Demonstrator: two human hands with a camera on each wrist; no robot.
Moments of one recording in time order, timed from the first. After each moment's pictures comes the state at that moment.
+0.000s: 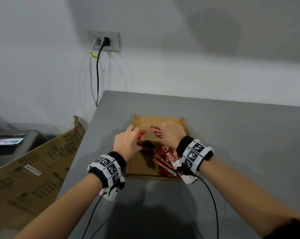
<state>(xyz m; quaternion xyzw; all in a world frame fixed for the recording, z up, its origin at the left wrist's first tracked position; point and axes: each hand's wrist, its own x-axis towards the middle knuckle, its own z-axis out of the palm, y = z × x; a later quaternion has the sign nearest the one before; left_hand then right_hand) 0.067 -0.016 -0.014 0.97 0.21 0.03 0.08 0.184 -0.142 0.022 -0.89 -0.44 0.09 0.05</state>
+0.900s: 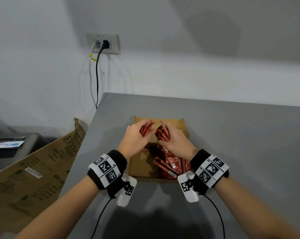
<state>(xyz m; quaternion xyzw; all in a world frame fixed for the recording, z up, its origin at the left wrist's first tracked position) 0.070 -0.040 0.032 0.86 0.13 0.20 0.45 0.163 -0.178 0.039 -0.81 -0.38 0.23 0.39</state>
